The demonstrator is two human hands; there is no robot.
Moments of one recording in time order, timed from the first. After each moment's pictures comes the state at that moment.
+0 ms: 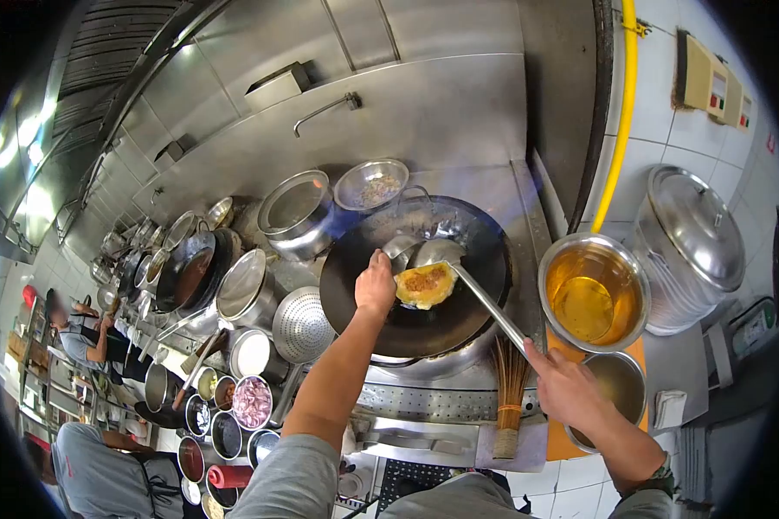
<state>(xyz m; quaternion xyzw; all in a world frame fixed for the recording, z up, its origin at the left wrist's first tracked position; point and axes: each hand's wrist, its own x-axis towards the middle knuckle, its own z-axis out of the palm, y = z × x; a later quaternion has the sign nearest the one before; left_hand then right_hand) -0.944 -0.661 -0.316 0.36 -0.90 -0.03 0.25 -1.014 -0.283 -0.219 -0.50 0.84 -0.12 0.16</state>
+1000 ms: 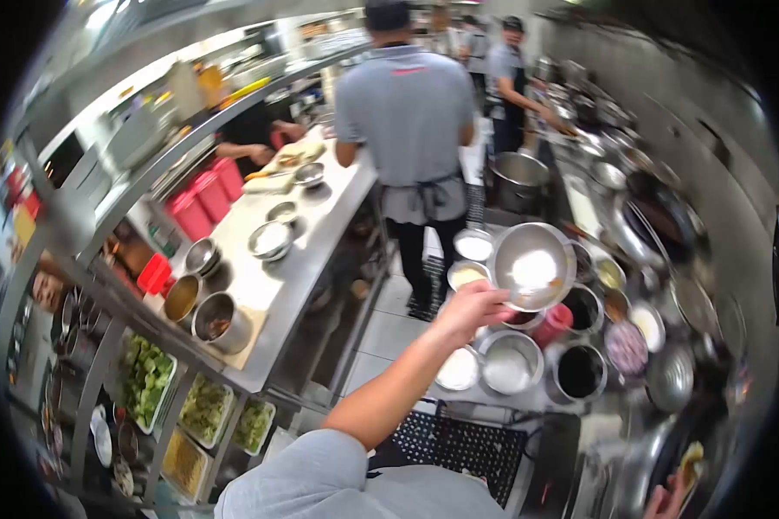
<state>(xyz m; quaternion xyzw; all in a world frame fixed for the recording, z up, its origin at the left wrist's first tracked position) -0.333 -0.414 -0.245 0.46 -0.19 -0.53 0.69 -0.795 -0.378 -0.183 -0.76 0.55 -0.36 0.05</state>
